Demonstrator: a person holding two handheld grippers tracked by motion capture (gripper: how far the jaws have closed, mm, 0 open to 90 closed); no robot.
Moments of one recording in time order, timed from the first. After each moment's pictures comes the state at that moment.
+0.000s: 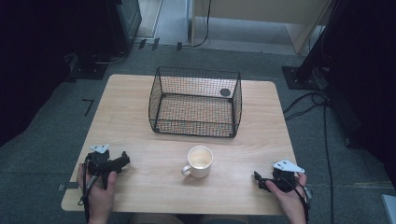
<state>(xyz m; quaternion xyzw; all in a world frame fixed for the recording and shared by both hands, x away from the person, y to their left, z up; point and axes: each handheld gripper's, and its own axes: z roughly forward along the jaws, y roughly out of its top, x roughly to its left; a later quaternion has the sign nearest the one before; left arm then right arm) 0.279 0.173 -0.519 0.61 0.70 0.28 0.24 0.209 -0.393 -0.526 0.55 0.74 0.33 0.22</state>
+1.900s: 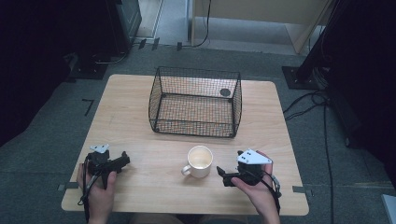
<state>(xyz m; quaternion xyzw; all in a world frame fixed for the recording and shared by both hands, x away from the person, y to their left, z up) 0.279 0.173 -0.519 0.61 0.70 0.28 0.24 0.220 -0.274 -0.459 0.44 0.77 0.41 0.19</state>
